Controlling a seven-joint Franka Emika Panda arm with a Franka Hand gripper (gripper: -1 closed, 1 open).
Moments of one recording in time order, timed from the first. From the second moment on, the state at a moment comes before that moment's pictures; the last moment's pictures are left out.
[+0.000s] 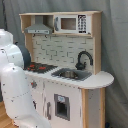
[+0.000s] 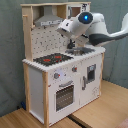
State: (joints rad) arm -1.58 -0.21 2.63 -1.44 -0.95 1.63 -0.17
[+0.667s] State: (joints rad) arm -1.54 -0.35 2.63 -1.36 -1.06 1.68 -0.23
